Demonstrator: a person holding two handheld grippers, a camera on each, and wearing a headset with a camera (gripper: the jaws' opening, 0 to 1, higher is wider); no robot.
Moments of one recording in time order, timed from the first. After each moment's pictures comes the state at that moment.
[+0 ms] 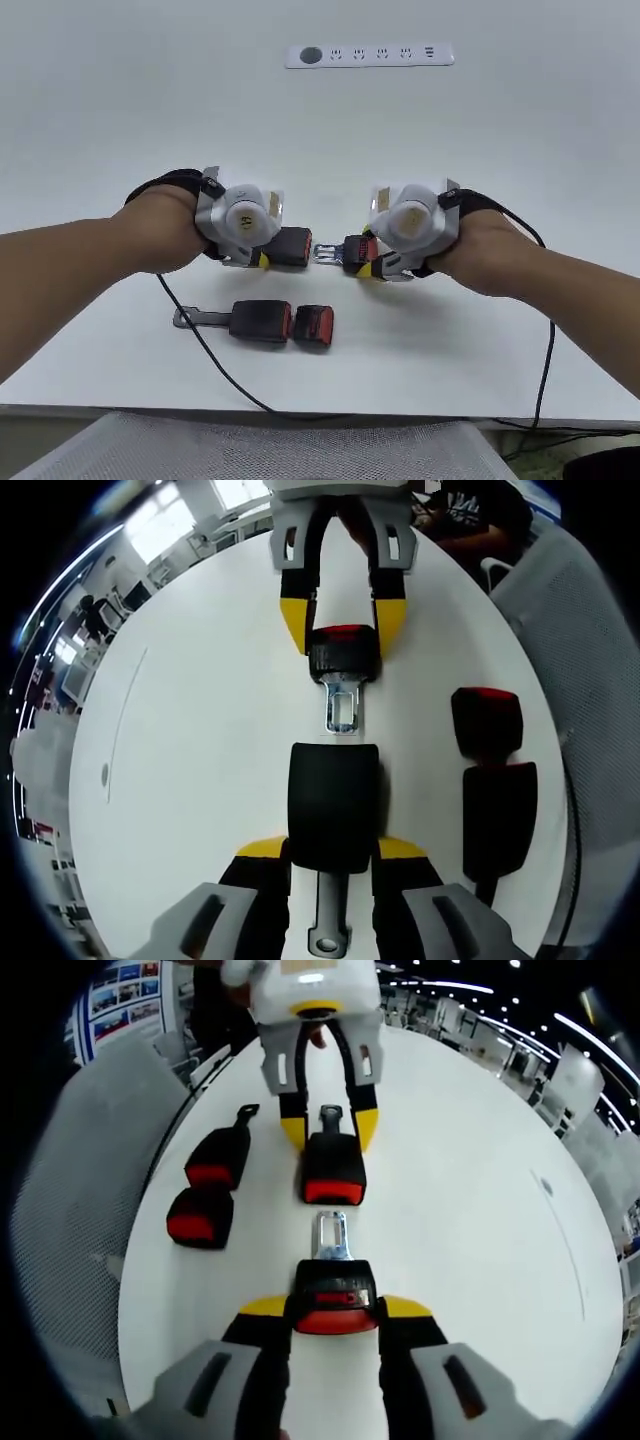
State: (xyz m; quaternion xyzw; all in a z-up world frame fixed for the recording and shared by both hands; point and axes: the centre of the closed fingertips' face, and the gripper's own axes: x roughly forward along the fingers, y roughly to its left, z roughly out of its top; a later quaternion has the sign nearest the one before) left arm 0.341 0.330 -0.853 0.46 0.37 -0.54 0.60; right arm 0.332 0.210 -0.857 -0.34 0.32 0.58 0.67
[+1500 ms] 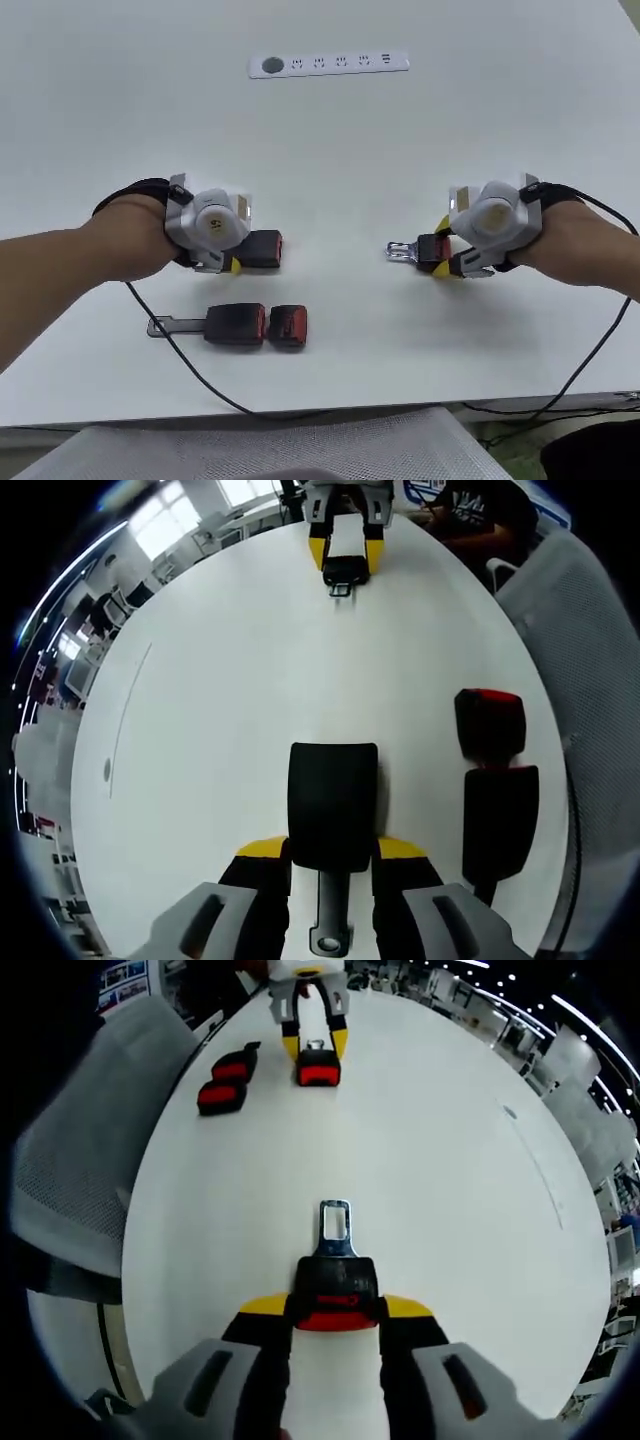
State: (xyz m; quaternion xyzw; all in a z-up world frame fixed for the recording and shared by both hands) left arm 0.343 0.333 -0.855 0.46 0.37 -0.53 0.61; right arm 0.318 0.078 -0.851 -0.39 0.37 0.53 0.65
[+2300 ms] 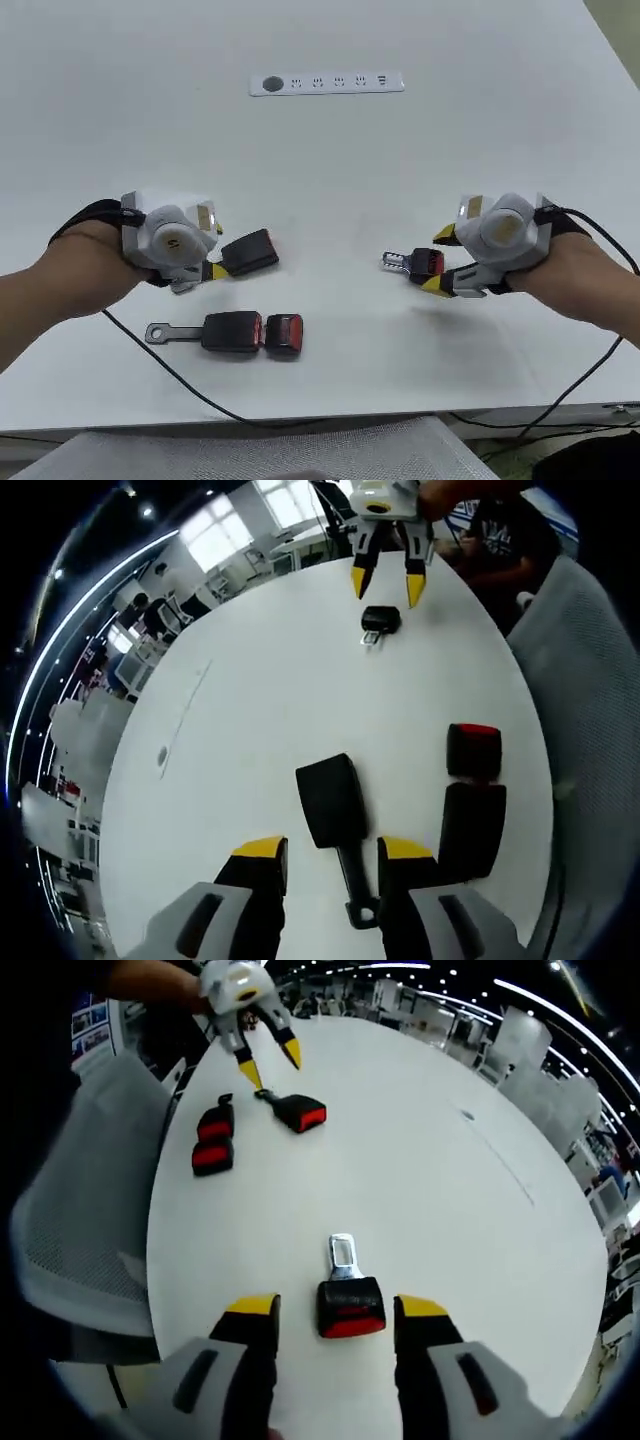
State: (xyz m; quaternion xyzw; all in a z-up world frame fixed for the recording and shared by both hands) left arm 0.330 0.349 -0.791 0.41 0.31 -0.47 0.72; right arm 0.303 0.087 -0.811 -0.30 0.36 0.48 0.74
